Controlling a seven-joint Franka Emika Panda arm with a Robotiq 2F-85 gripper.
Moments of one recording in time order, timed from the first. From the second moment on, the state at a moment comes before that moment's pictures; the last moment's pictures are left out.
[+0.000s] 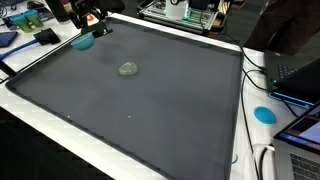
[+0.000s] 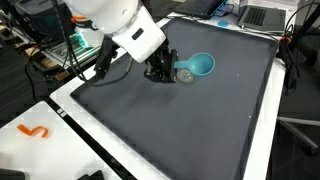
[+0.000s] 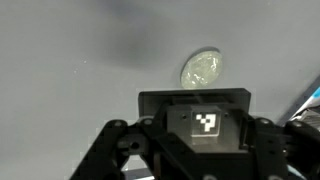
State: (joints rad) arm -0.28 0.29 -0.07 -2.03 0.67 2.18 -1.17
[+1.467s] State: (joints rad) arm -0.11 0.10 -0.04 -2.13 0.15 2.27 -0.99
